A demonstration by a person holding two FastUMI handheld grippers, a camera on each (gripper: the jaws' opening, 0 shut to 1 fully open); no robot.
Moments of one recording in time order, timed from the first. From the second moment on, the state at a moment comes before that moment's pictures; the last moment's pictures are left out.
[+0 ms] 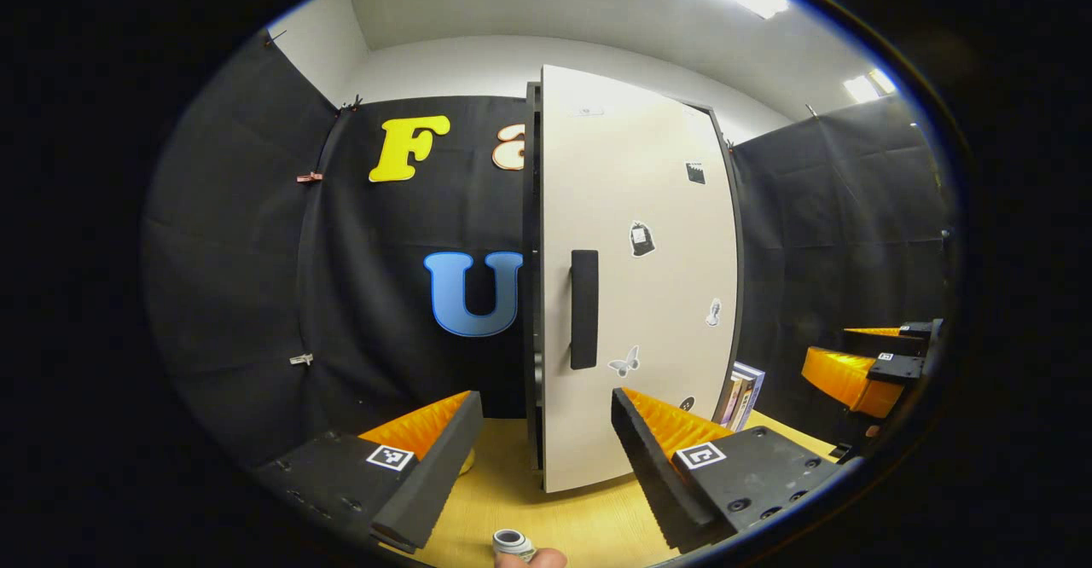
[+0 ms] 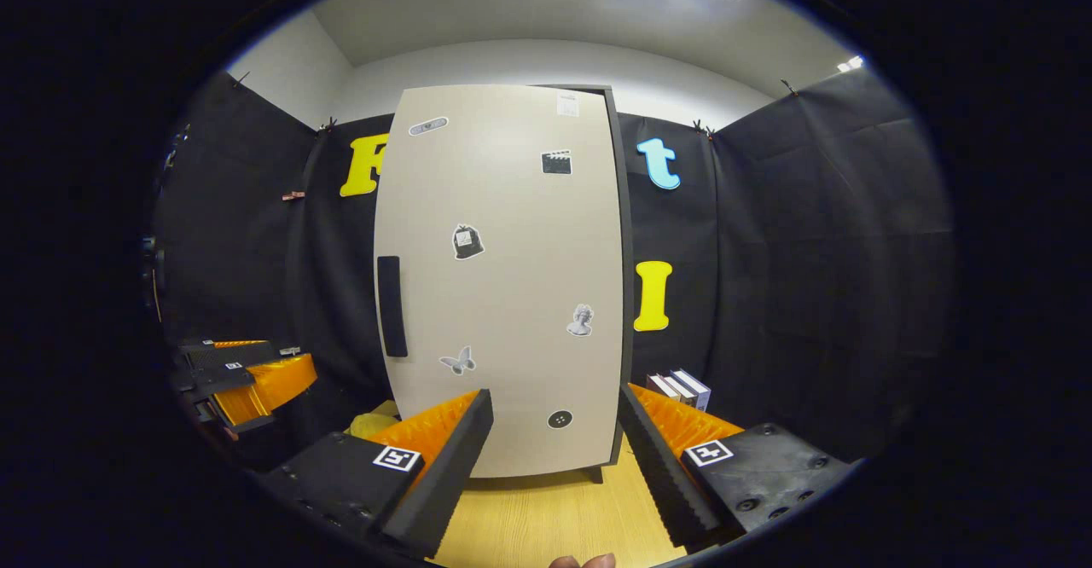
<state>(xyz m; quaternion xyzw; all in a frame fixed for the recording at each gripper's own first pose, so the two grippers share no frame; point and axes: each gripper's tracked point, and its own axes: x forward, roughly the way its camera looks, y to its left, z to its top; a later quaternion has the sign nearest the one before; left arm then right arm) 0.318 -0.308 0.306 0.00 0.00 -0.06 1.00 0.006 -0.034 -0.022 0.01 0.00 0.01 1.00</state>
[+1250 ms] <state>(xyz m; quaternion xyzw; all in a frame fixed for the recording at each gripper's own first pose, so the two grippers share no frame) -0.004 -0.051 -0.039 0.00 0.01 -0.07 1.00 0.009 -0.047 -0.019 0.01 -0.01 0.01 1.00</state>
